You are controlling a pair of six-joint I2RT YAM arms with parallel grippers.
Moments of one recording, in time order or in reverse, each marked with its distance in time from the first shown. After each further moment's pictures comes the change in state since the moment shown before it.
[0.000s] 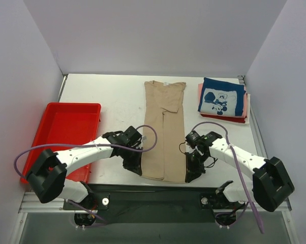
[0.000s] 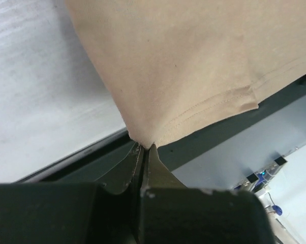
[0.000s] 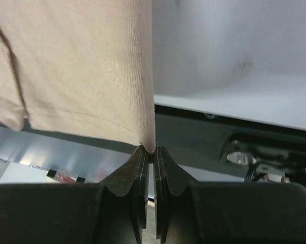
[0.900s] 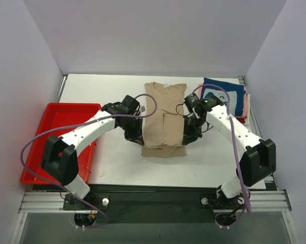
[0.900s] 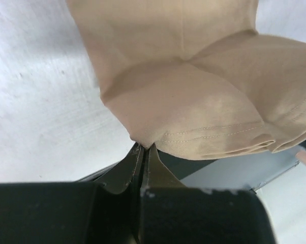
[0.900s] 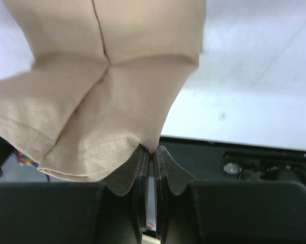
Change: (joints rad) left arm 0.200 0.158 0.444 -0.200 -0.031 0.104; right arm -0.135 0.228 0.617 -0.248 0.175 -0.068
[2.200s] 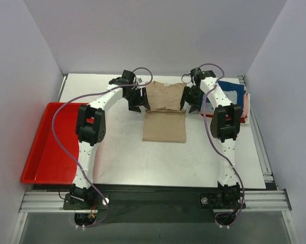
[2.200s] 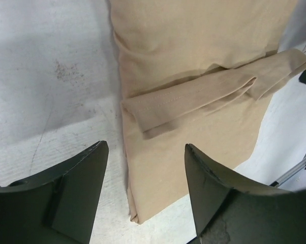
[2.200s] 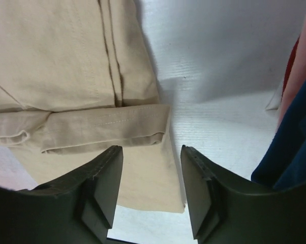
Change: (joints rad) left arm 0.272 0.762 0.777 0.093 0.092 0.101; right arm -0.290 0.854 0.874 0.039 0.007 -0.154
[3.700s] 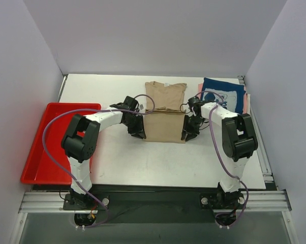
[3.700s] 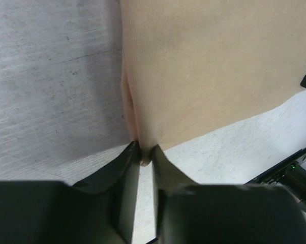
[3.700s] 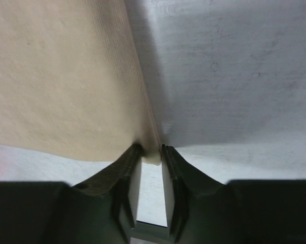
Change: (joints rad) left arm -0.127 -0.392 -0.764 0.275 -0.040 -0.071; right arm 0.084 -0.473 -0.927 0.378 -0.058 0.038
